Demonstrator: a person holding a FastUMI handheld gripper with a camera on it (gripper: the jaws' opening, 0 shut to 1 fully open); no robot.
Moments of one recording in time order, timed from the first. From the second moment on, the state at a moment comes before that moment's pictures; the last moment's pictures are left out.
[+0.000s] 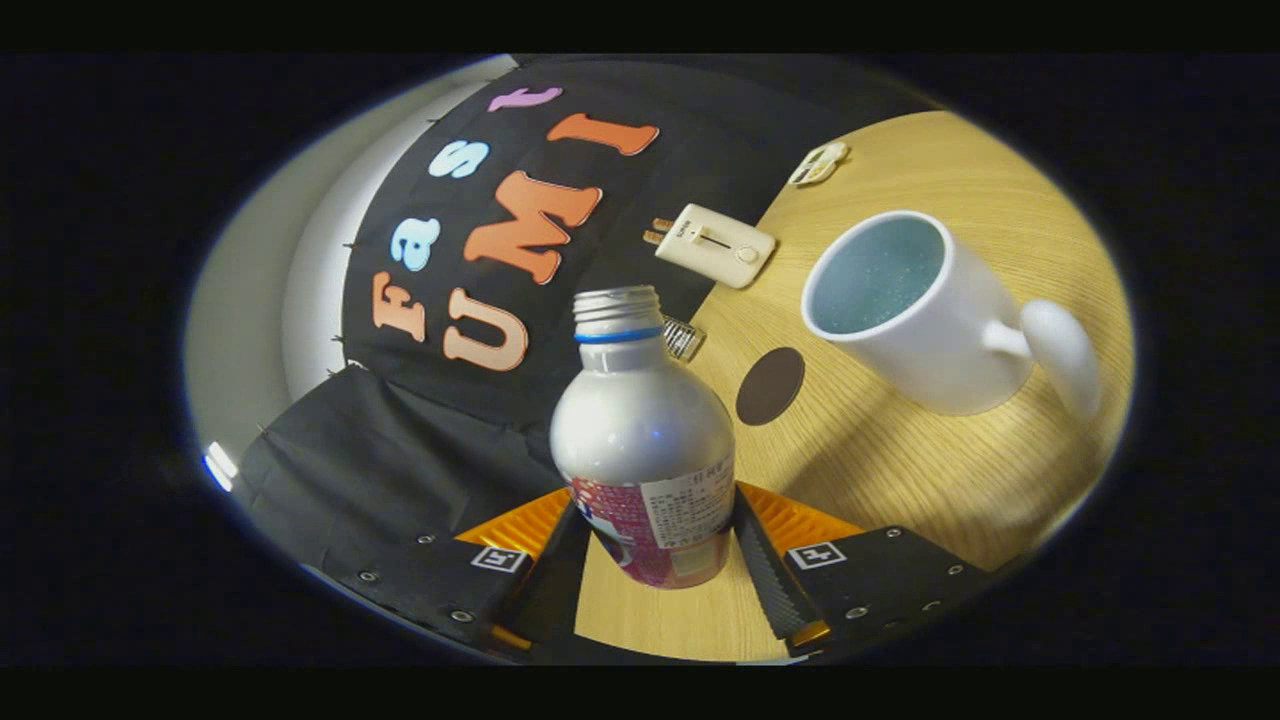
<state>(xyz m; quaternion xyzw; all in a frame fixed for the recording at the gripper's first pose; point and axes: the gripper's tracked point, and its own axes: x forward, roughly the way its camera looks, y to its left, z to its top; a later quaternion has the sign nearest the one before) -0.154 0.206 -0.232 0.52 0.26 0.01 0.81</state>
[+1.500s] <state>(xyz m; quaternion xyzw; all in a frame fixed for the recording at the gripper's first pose) -0.154 0.188 -0.216 0.69 0.25 -0.04 0.67</state>
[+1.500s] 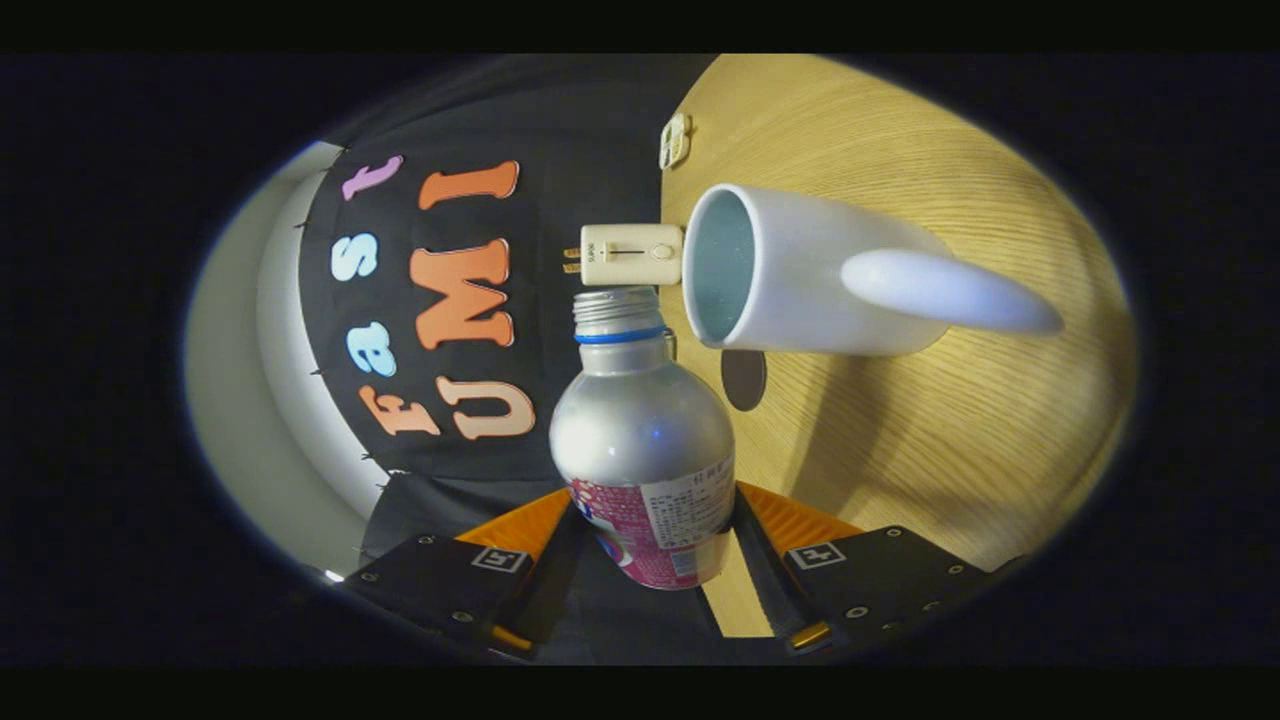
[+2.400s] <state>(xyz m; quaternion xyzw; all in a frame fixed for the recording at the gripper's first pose) -0.158 0.189 -0.201 0.77 0.27 -0.03 0.58</state>
